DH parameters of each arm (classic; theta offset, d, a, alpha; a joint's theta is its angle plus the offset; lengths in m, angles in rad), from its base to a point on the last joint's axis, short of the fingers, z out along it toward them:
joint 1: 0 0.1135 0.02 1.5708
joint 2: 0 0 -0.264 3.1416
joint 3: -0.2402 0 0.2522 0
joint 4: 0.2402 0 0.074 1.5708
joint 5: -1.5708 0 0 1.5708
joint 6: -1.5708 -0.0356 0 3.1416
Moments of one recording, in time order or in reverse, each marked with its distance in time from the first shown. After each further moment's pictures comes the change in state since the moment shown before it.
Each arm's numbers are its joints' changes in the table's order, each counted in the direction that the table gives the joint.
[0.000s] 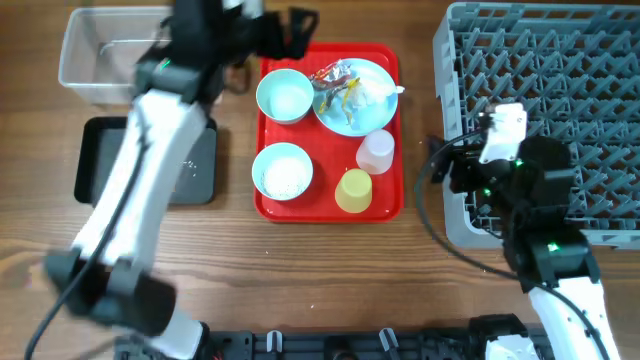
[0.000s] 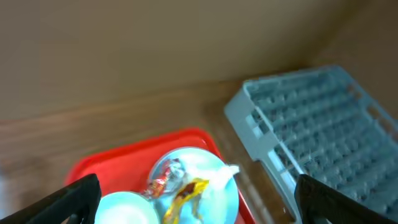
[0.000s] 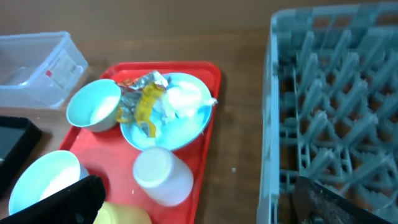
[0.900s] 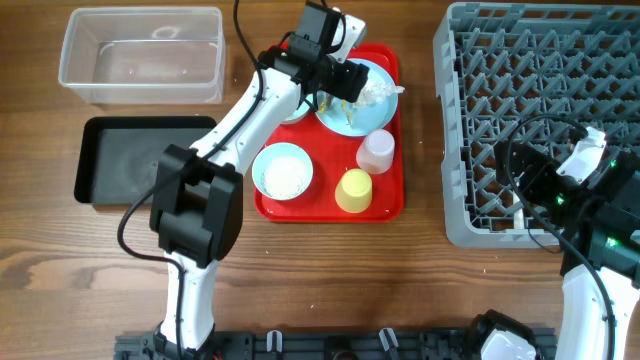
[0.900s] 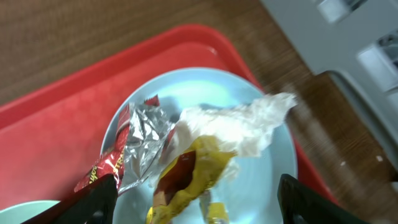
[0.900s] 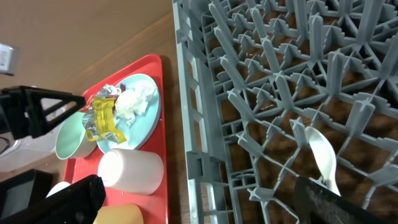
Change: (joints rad) left arm -0.193 -0.449 -0.125 0.047 0.165 -0.169; right arm -0.547 -0.066 -0.001 0.162 0.391 -0.034
